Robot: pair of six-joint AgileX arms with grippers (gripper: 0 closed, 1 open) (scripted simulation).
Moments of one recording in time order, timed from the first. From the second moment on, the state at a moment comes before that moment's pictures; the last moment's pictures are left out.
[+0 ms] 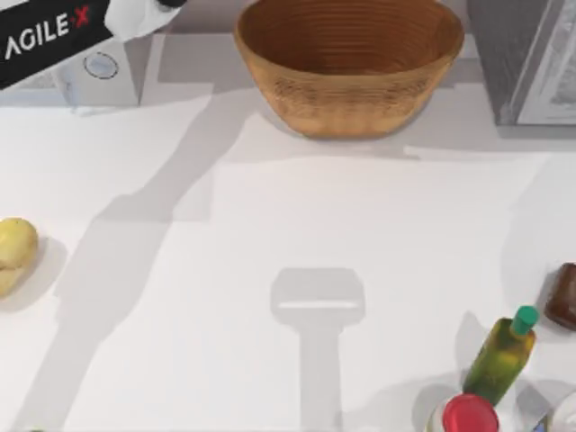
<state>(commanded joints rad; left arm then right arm) -0.44 2.11 1.79 0.21 0.38 0.07 0.00 0.00 0.00 0.00 0.00 0.00</state>
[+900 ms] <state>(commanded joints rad) -0.47 2.31 1.98 0.22 0.35 0.07 0.00 0.00 0.00 0.00 0.00 0.00</state>
